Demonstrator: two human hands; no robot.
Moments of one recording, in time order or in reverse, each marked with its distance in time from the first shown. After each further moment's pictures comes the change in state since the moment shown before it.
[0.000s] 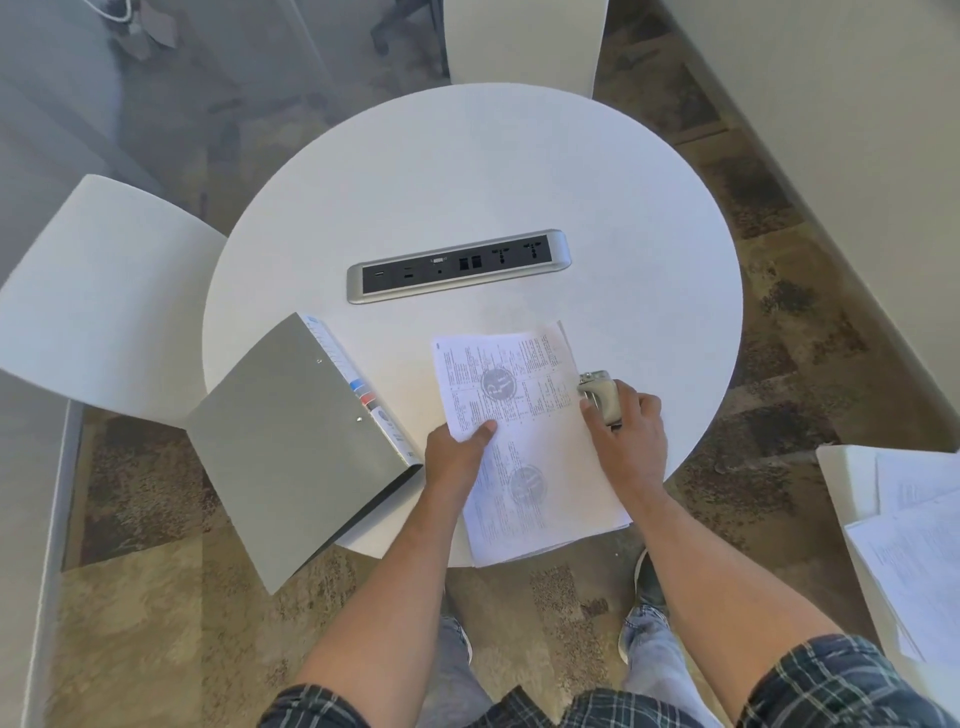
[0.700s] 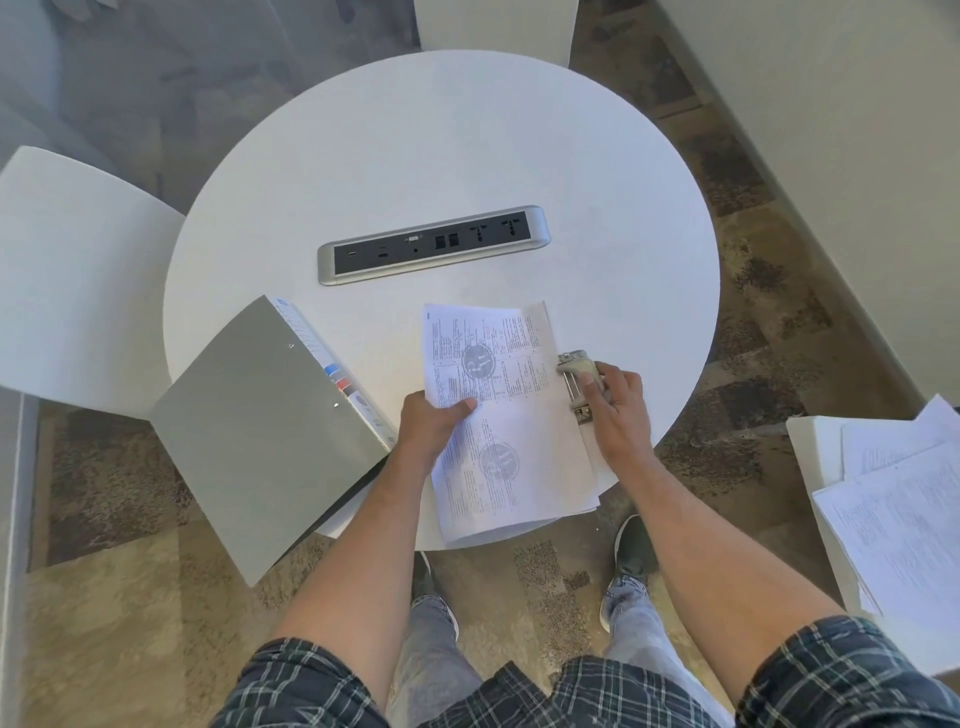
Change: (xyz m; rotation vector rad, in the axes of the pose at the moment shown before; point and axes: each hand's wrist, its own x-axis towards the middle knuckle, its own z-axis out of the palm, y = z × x) left_hand 0.032 0.007 -0.011 0.061 -0.101 0.030; right_hand 0.008 0.009 -0.009 0.214 -0.137 0.060
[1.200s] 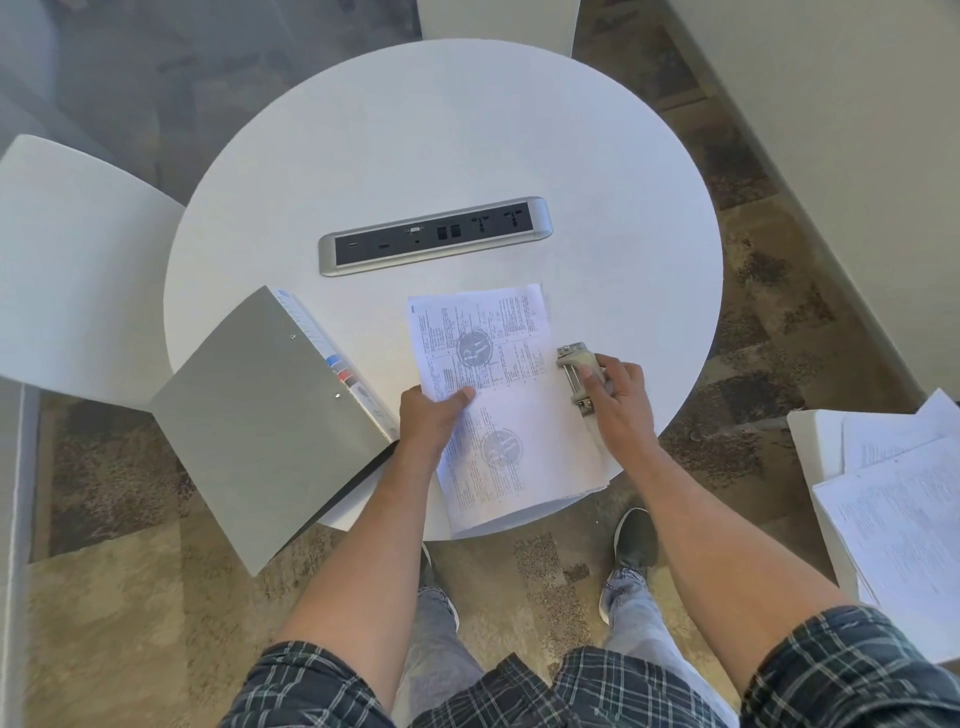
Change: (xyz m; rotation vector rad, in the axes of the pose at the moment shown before) left_hand -0.006 -0.004 0.003 -0.078 0.107 -0.008; right_hand 0.001 0.003 -0.002 0.068 -0.029 -0.015
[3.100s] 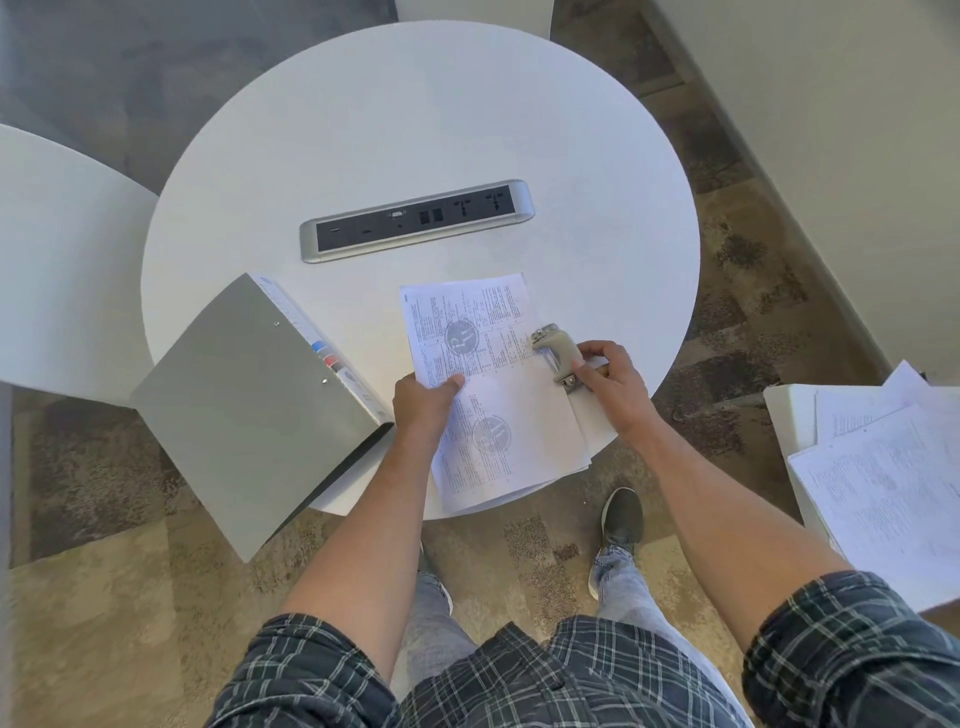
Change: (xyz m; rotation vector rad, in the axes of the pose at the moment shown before) left_hand -0.002 -0.008 0.010 0.096 0.066 -0.031; right_hand -0.013 -0.012 -0.025 0.104 -0.131 0.074
